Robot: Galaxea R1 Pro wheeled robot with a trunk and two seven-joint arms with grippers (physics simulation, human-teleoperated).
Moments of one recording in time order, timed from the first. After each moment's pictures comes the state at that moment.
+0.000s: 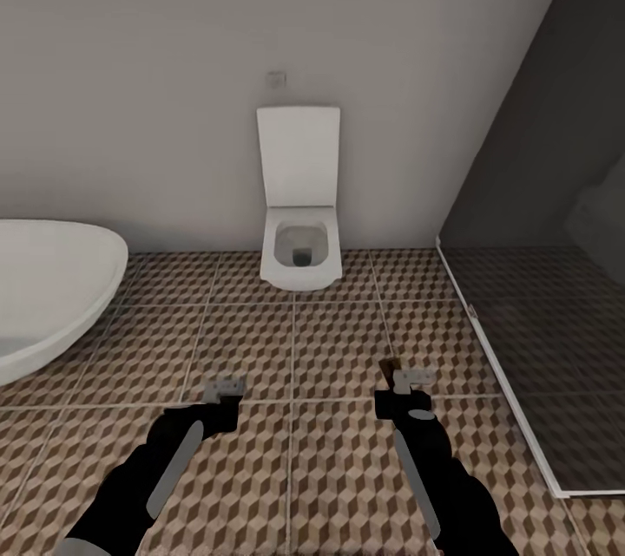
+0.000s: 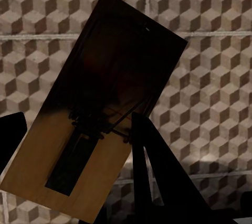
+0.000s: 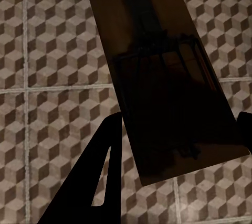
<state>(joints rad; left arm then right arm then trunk) -0.43 0.08 -0.23 -1.18 0.37 0.76 0.20 -0.35 0.12 0.14 -1.30 -0.03 0.64 -0.29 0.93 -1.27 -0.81</state>
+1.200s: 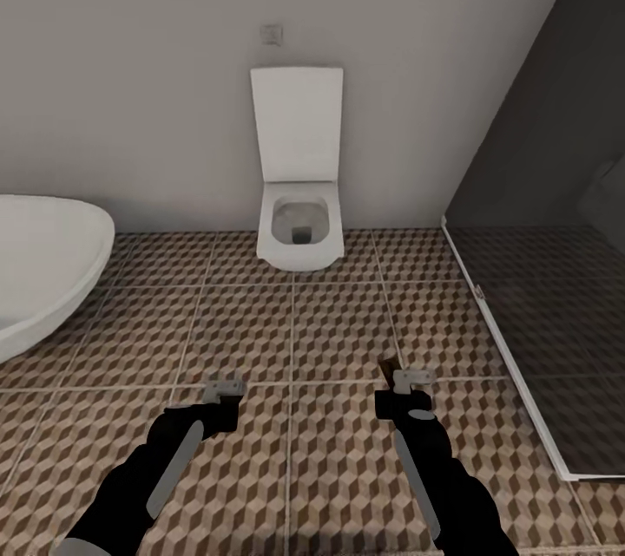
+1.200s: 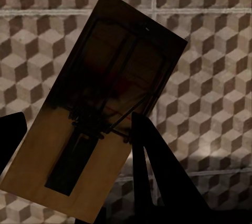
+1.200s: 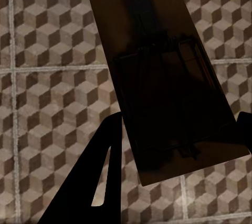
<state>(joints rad) -0.43 0.08 -0.23 -1.18 0.37 0.76 0.20 -0.35 0.12 0.14 -1.30 -0.03 0.64 -0.29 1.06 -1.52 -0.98</state>
